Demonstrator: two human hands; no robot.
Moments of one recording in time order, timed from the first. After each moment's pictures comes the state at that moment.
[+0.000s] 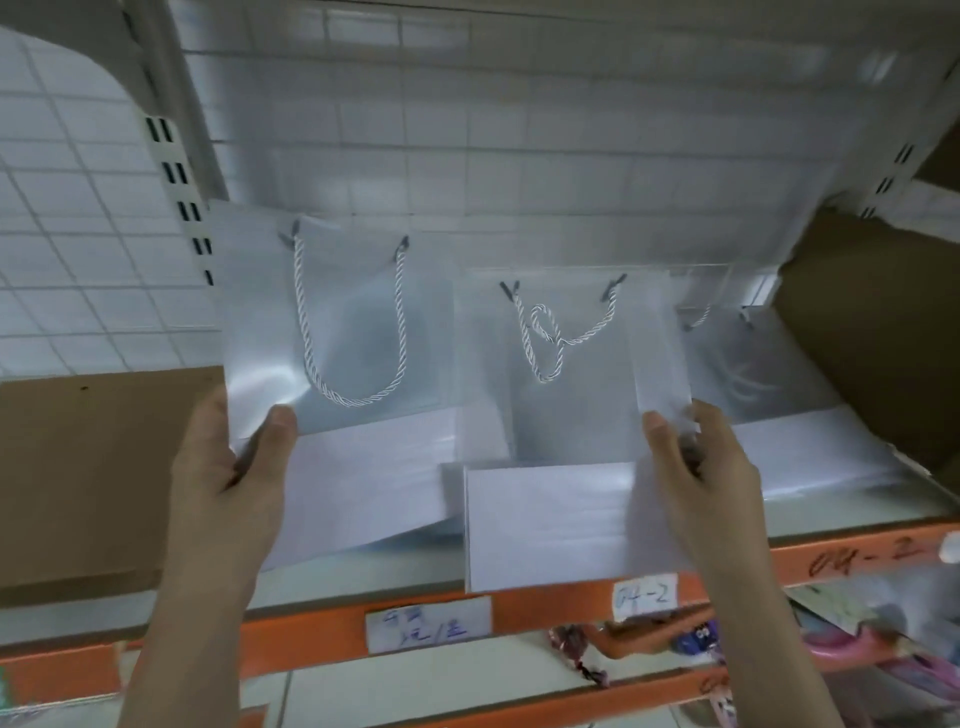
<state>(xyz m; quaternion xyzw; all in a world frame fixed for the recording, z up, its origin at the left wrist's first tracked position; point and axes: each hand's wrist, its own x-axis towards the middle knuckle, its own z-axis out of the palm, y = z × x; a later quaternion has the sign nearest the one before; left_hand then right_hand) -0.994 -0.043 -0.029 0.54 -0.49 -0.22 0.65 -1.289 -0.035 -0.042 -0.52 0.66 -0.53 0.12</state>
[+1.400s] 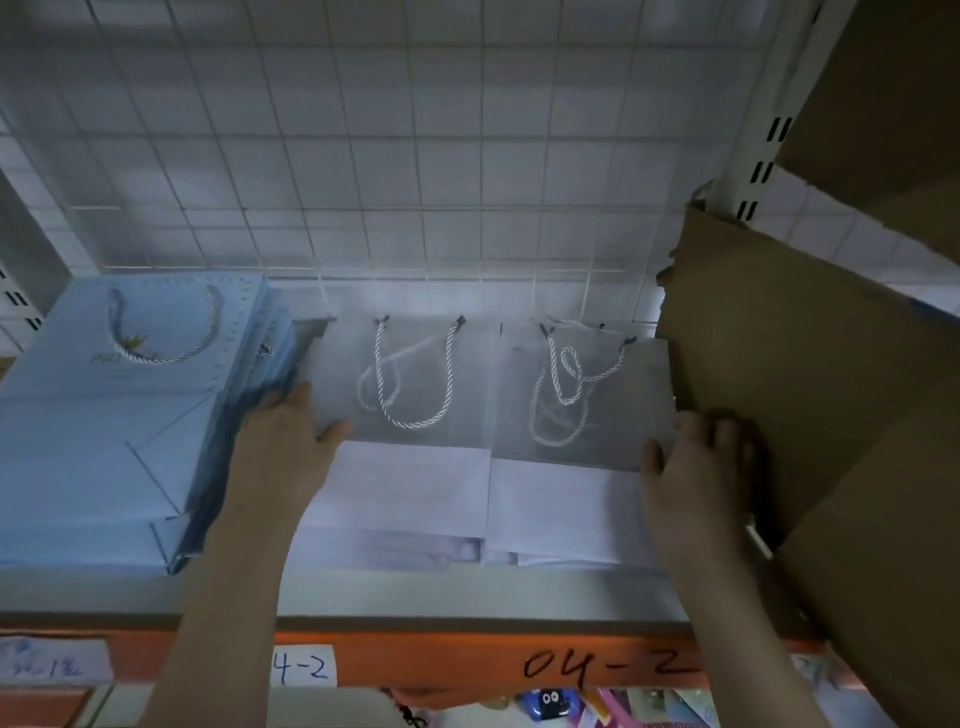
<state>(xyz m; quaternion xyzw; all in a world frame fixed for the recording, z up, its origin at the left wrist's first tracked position) -1.248 -0.131 -0.049 0.79 -0.57 -0.02 0.22 -1.555 -0.130 -0.083 -0.55 0.78 -0.30 -0.05</state>
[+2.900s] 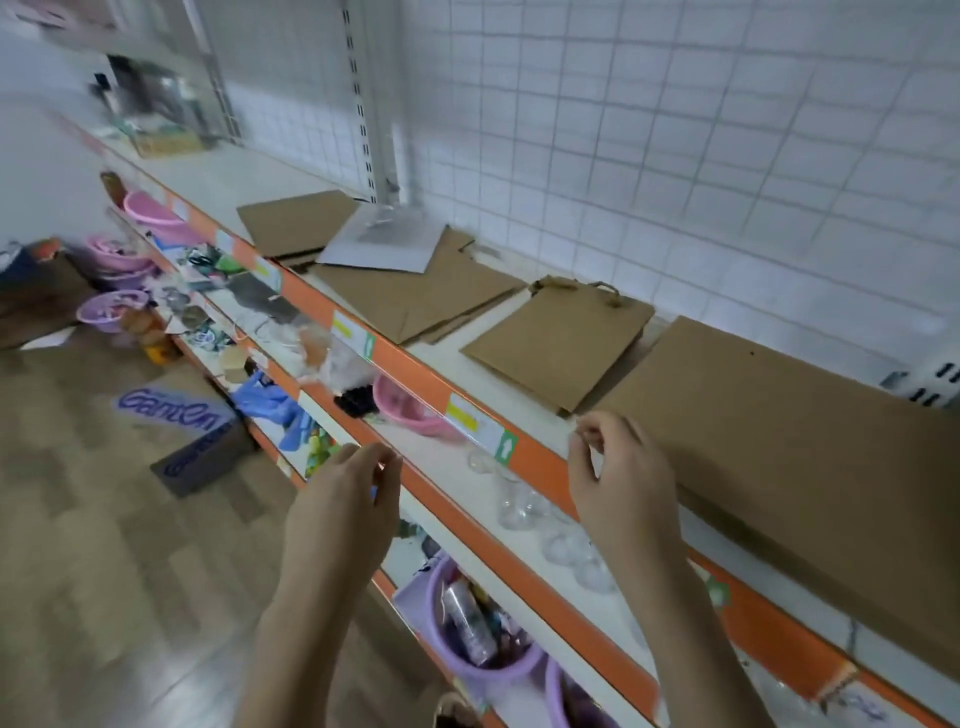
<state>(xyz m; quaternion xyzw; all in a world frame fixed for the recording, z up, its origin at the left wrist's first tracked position) -0.606 0.159 -0.100 0.89 -0.32 0.08 0.31 -0.746 -0.007 -0.098 -0.86 0.35 -0.34 0.16</state>
